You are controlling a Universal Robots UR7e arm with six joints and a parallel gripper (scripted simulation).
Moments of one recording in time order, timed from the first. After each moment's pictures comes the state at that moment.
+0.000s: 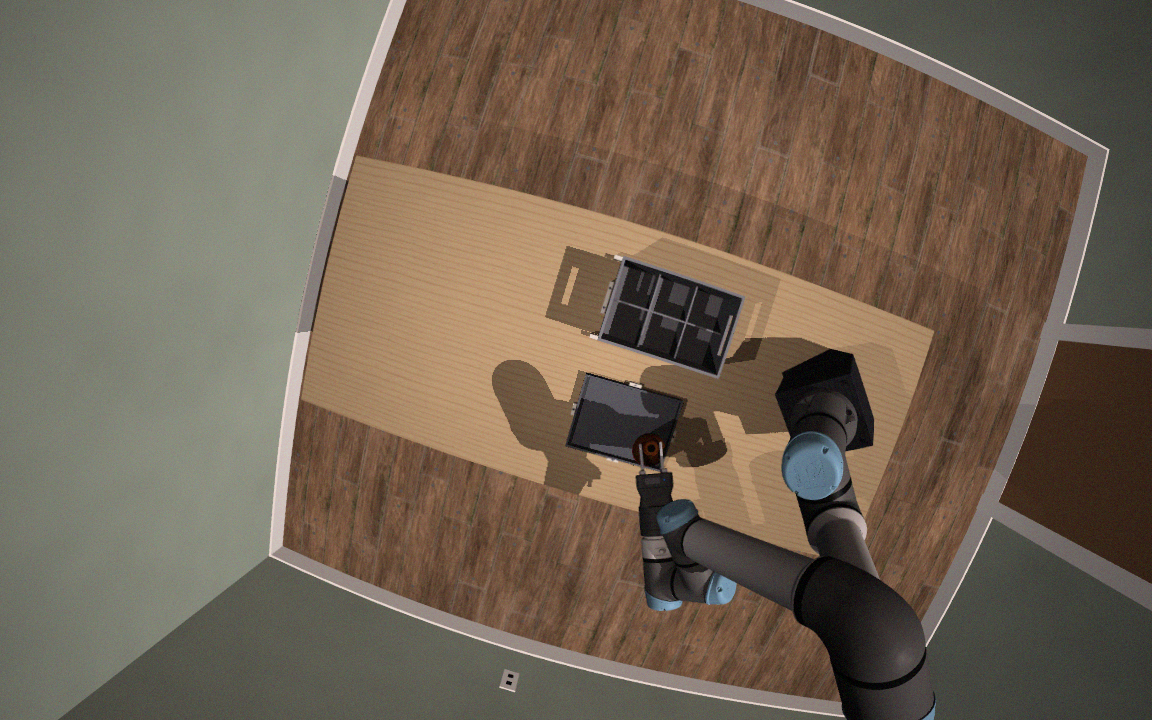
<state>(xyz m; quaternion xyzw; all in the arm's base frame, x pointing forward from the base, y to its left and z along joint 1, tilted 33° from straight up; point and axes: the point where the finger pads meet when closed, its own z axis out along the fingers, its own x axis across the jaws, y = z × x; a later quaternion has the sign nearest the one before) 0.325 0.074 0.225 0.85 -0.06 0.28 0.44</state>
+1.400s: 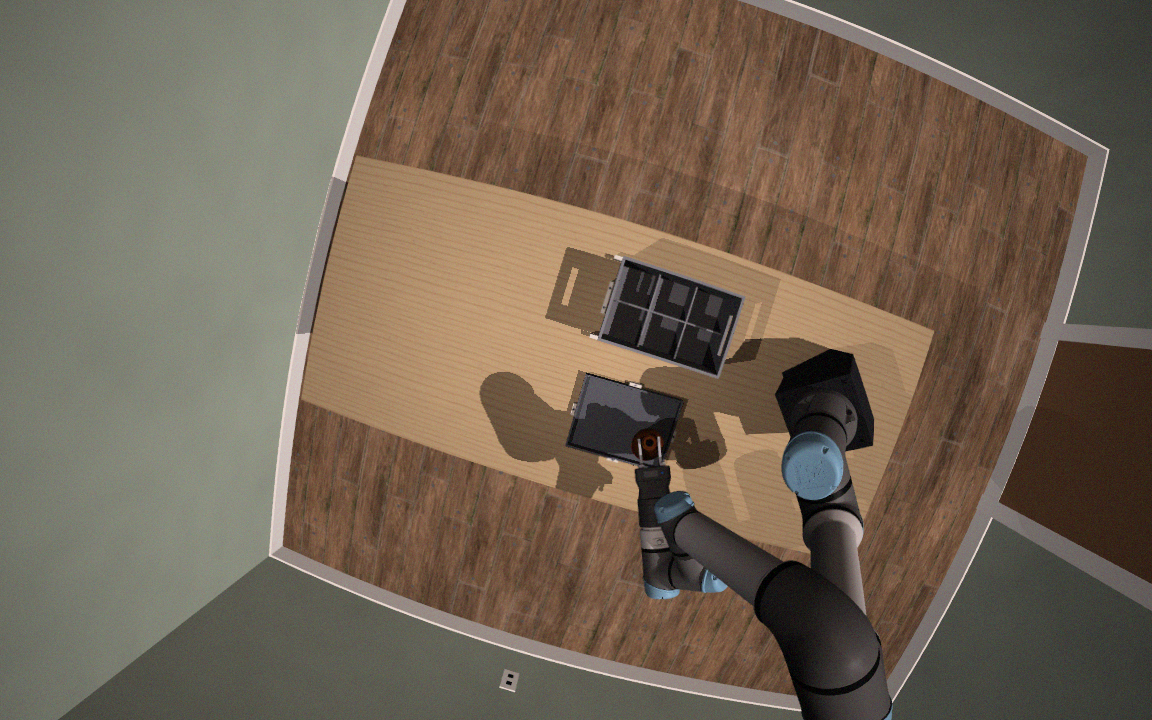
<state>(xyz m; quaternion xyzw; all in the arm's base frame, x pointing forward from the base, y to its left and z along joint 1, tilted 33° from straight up) 0.343 0.085 0.191 0.85 -0.06 0.28 0.44</state>
